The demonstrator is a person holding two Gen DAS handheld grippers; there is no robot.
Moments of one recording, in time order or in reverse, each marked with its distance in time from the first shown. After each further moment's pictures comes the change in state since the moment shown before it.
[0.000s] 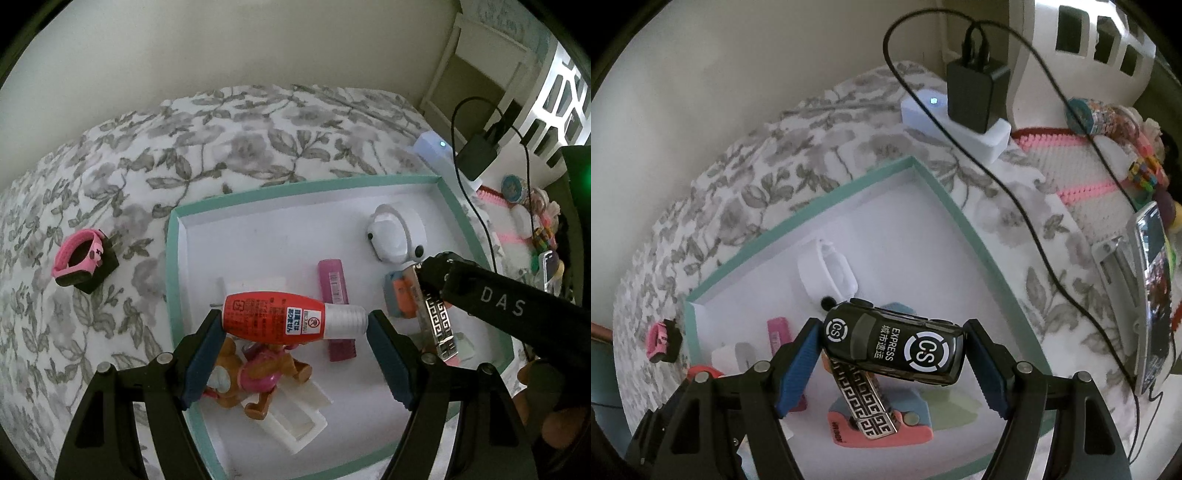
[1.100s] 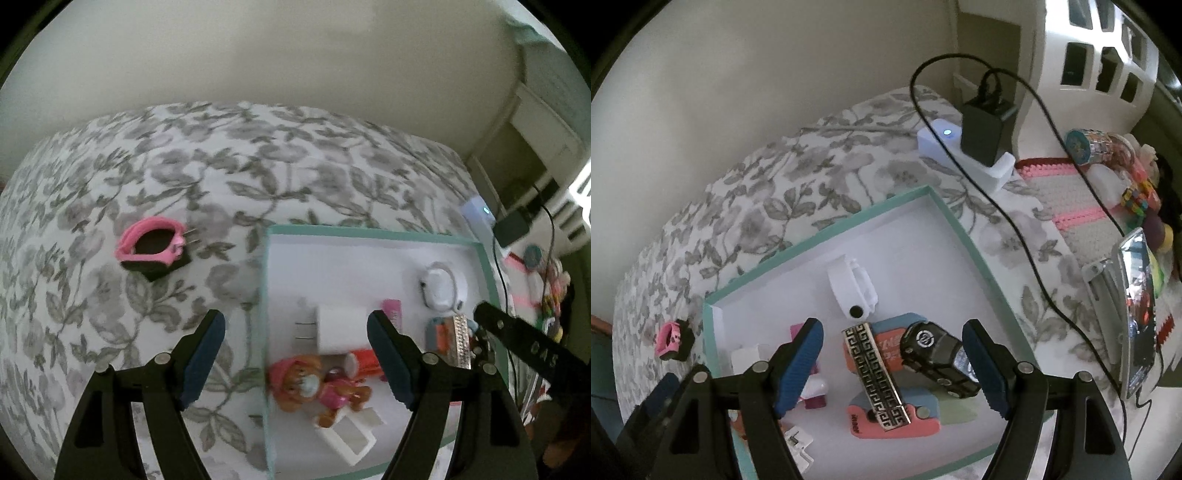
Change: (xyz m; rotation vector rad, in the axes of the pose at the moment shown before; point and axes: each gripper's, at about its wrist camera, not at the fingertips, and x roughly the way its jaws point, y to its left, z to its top) left arm -0.028 0.071 0.005 -0.237 -0.064 0.048; right arm -0.029 0.018 0.002 -0.059 -0.068 -0.007
